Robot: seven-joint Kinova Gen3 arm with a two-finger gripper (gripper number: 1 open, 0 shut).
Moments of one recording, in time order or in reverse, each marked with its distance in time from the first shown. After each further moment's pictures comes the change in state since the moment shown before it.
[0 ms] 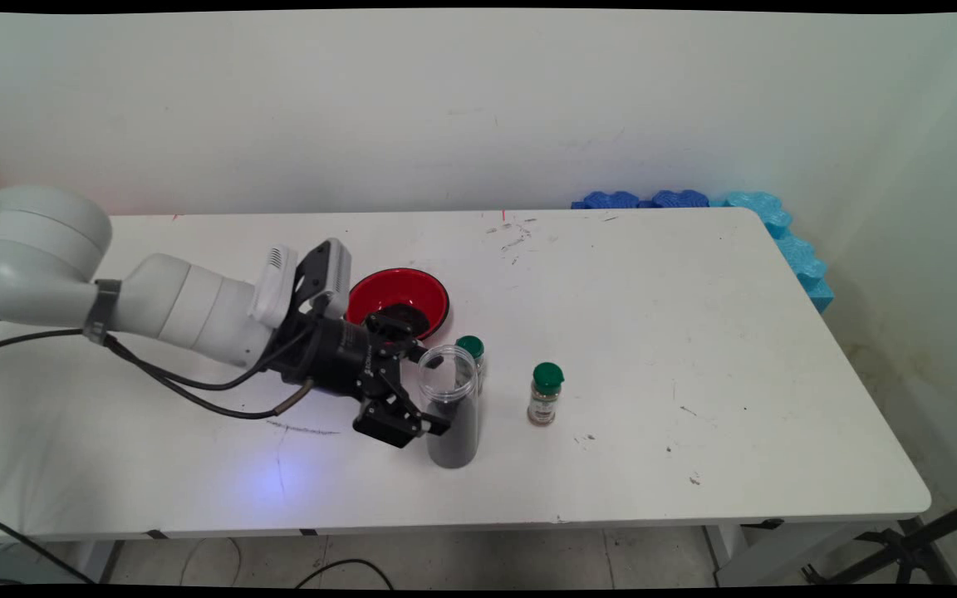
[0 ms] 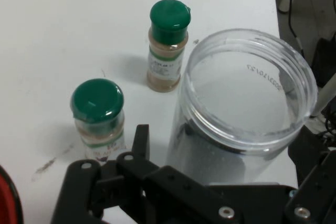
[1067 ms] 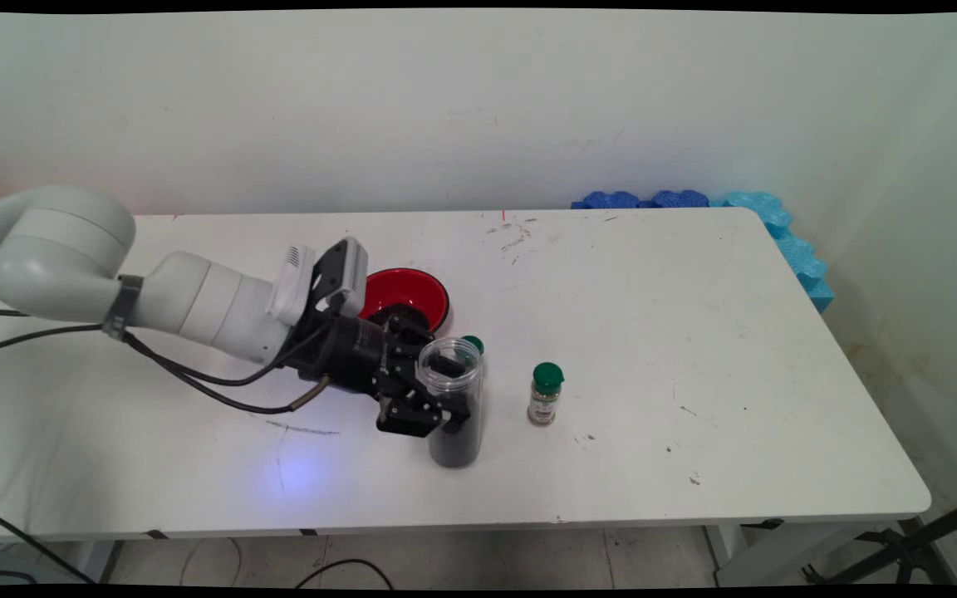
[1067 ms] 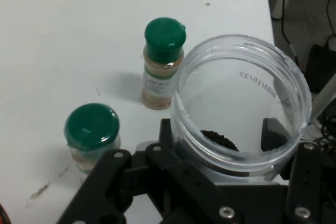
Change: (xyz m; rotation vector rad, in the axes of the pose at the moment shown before) arm 0.007 -0.005 0.010 -0.026 0.020 0.020
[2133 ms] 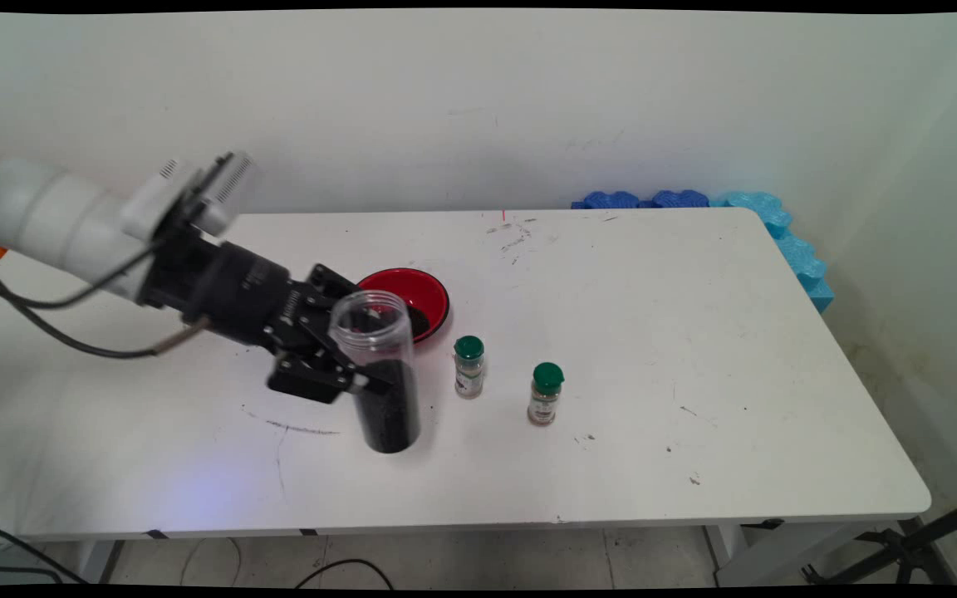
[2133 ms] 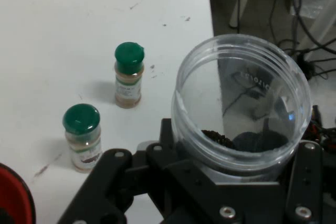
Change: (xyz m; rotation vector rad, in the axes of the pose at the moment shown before) arm 0.033 0.000 -0.114 -0.089 0.012 0.009
